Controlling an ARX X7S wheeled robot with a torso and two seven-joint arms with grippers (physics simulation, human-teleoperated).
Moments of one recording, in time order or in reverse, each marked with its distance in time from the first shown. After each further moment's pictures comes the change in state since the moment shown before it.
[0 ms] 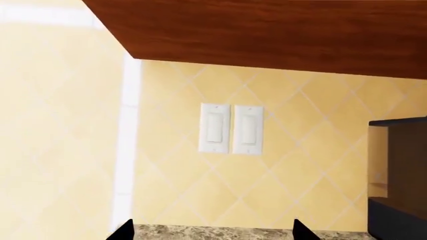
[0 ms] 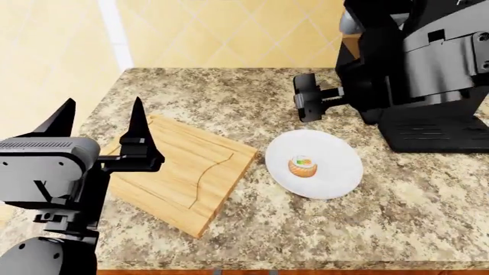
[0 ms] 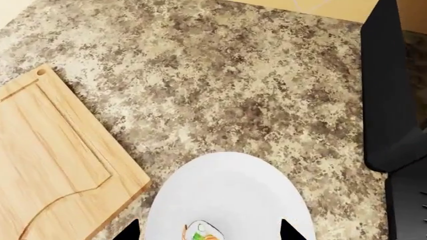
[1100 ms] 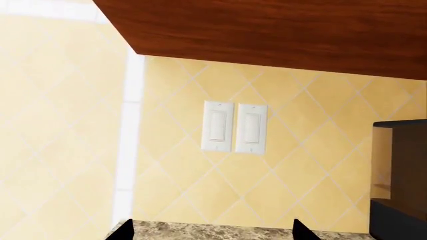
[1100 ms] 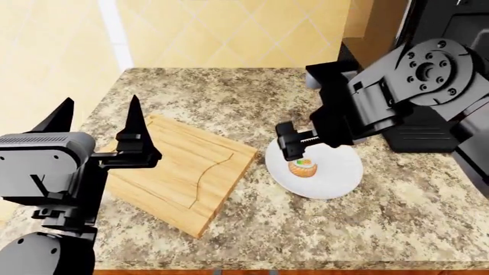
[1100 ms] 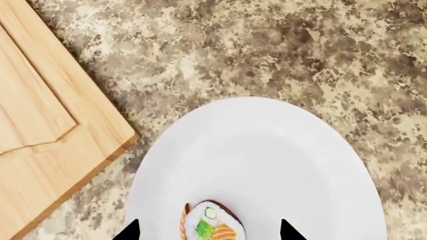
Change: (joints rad) left arm -0.015 -0.018 -0.007 -0.026 -0.041 0.005 -0.020; right arm -0.096 -0.186 -0.157 0.281 -0.255 0.055 -0.358
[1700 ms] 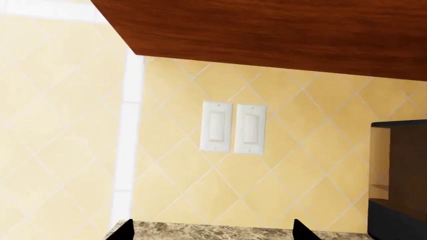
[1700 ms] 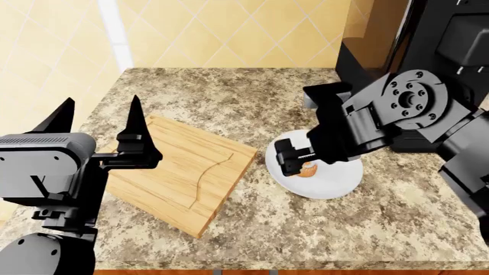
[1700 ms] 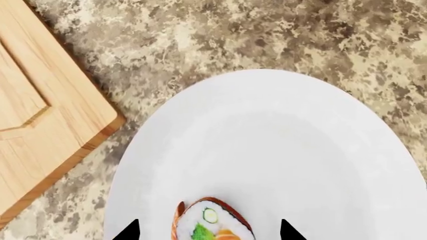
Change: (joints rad) left arm 0.002 -0.010 0.009 0.005 -0.011 0.005 -0.013; right arm -0.089 0.003 -0.022 -0.004 -0.044 -0.058 -0.059
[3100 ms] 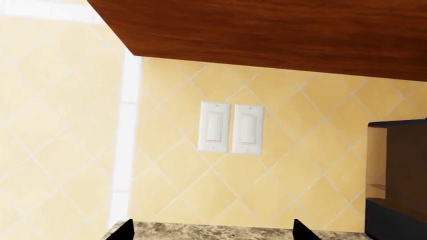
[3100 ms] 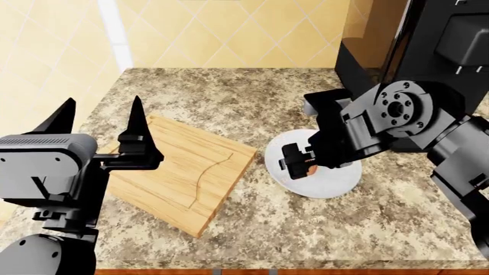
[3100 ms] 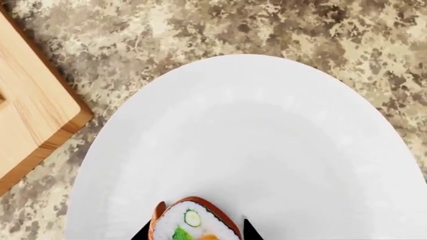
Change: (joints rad) left arm 0.003 -0.023 0.020 0.005 -0.021 0.011 -0.029; right arm -0.028 -0.021 -0.025 0.046 -0.076 -0.024 -0.056
